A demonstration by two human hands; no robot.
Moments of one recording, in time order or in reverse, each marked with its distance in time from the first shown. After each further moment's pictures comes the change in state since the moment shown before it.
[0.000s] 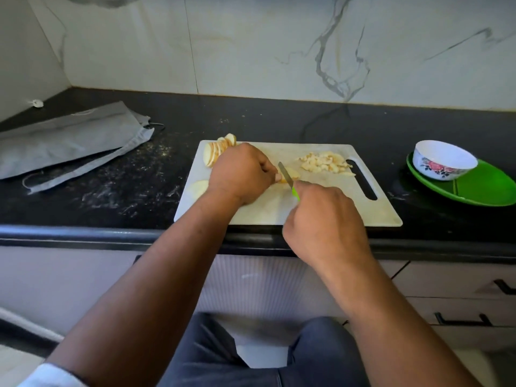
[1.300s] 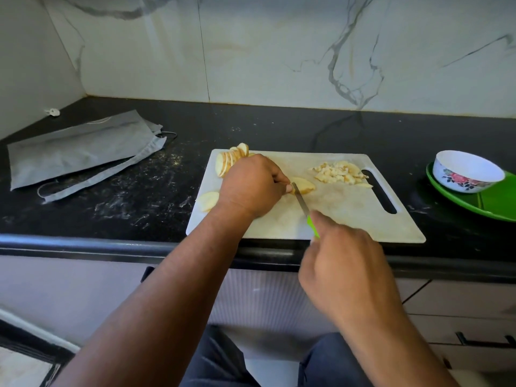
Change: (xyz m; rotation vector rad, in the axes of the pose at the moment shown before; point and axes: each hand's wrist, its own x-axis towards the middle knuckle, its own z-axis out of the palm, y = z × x) left_hand -0.001 -0.002 -0.002 -0.004 -0.020 -0.013; right_hand -0.028 -0.001 0.003 0.011 -0.007 -0.045
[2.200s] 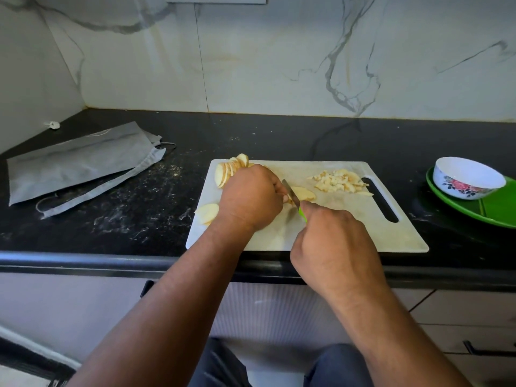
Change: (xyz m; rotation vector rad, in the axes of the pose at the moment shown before) left_hand 0.000 0.005 -0.004 0.089 -0.012 -0.035; right_hand 0.035 -0.009 0.004 0.016 -0.021 0.051
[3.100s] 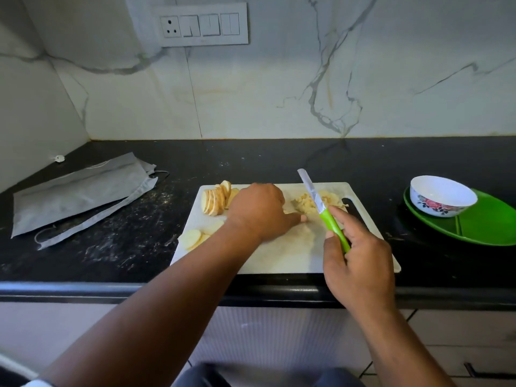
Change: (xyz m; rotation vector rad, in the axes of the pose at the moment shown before) left_hand 0.018 0.050 0.008 0.403 -0.078 0.100; right_hand -0.001 0.085 0.006 0.451 0.259 0.096
